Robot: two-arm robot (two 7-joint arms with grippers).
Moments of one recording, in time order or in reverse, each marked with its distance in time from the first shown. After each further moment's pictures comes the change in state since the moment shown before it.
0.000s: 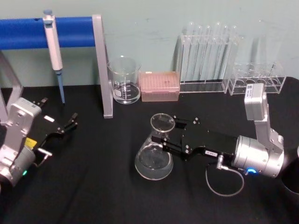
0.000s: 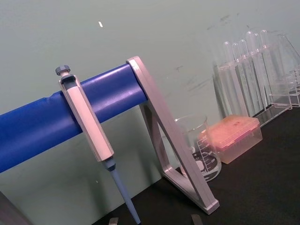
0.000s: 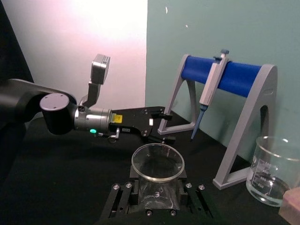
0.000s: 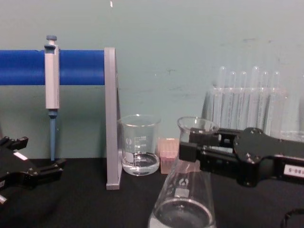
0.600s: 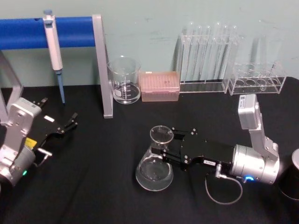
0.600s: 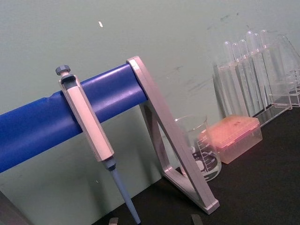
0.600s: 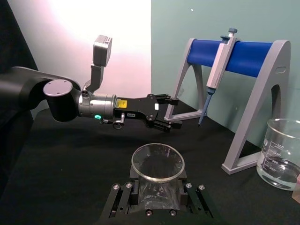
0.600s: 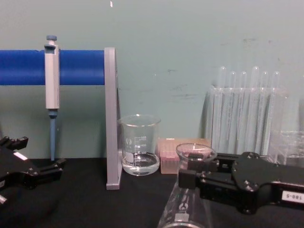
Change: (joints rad) left arm 0.000 0.000 0.000 0.000 0.000 0.000 0.000; right arm 0.010 -0.013 -0.029 0.074 -0.001 -0.013 0.040
